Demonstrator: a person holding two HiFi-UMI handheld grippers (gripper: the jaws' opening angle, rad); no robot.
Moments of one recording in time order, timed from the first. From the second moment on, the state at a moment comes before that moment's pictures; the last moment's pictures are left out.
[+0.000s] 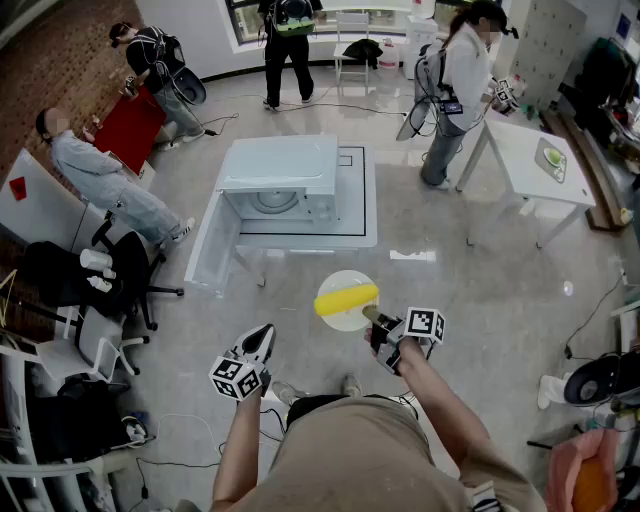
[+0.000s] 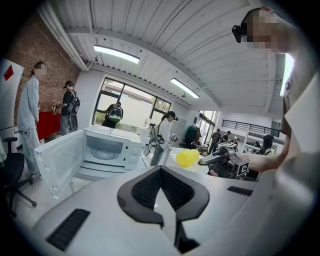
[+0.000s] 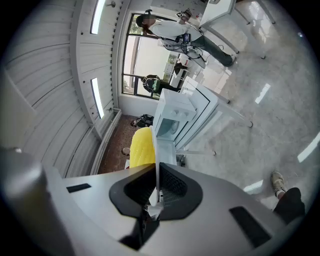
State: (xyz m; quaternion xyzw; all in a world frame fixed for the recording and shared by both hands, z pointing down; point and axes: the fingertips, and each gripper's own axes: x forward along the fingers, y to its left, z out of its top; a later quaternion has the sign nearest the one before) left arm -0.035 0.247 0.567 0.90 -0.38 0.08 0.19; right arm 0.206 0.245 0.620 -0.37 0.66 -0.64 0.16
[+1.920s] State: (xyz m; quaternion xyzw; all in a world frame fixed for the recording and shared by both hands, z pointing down) left arm -0.127 0.127 0.558 0.92 -0.34 0.09 0.19; right arm 0.095 0.142 0.597 -0.36 0.65 -0.64 0.20
